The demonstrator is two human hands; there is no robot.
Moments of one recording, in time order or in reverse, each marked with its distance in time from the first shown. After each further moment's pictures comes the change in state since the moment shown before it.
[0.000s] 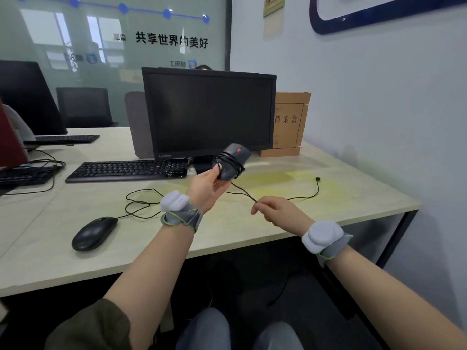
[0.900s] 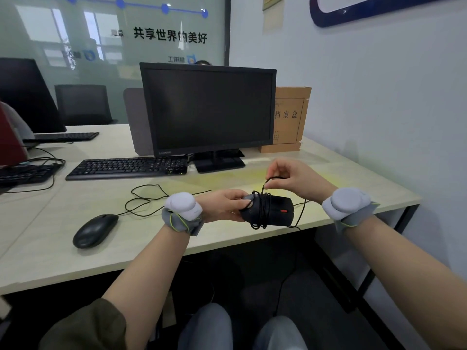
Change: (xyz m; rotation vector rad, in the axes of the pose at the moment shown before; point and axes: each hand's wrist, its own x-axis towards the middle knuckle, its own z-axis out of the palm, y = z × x) left_hand -0.021 -0.013 -0.004 0.739 -0.617 -0.317; right_hand 0.003 -0.036 -0.055 0.032 0.045 -0.204
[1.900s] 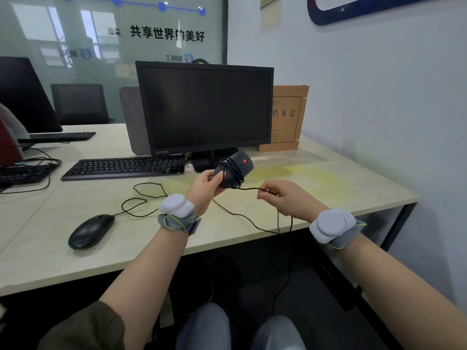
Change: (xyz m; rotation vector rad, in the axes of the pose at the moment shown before) left_hand 0.019 -0.005 -0.015 -0.306 0.662 0.240; right_hand -0.012 0.024 0.028 -0.190 -0.034 0.086
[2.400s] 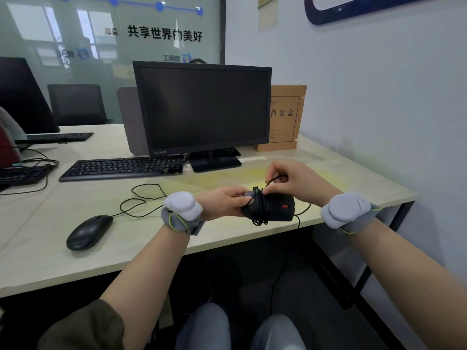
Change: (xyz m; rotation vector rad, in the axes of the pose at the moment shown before) left_hand -0.022 0.006 0.015 0.353 -0.626 -0.191; right_hand 0.000 -0.013 -0.036 0.013 0.085 -0.138
